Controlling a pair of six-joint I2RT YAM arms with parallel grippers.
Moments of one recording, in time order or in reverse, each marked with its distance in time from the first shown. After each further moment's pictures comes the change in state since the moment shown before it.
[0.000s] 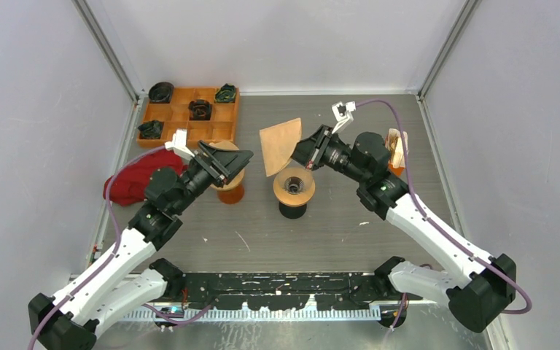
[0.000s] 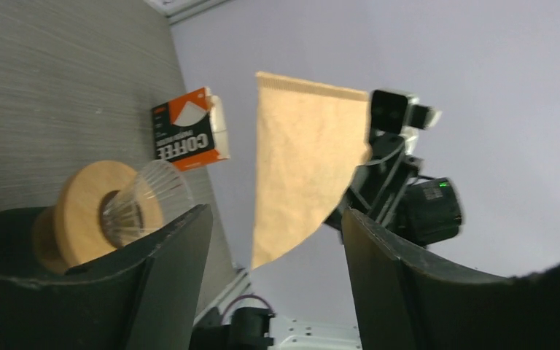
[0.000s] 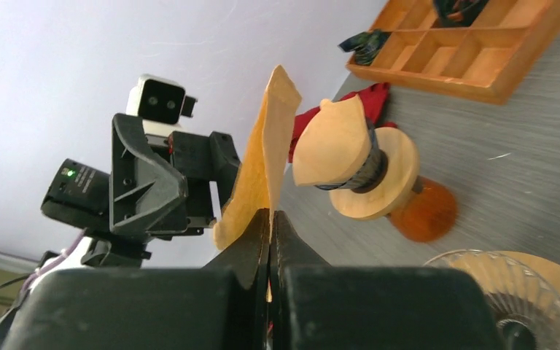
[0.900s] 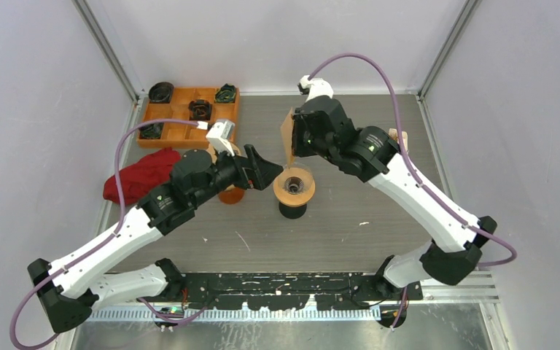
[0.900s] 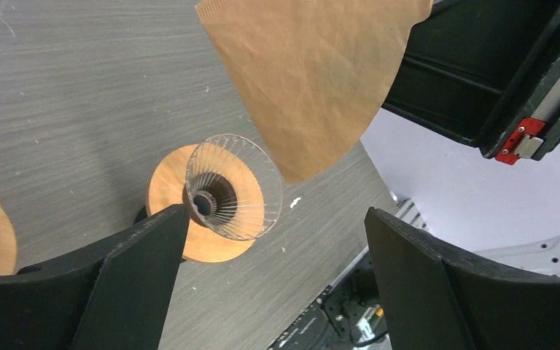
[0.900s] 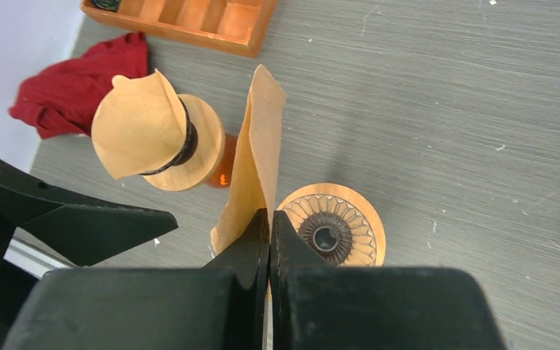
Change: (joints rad) left arm -0.245 0.192 0.348 -0.457 -0.180 0.589; right arm 0.252 0.316 0.813 -1.074 0.695 -0.380
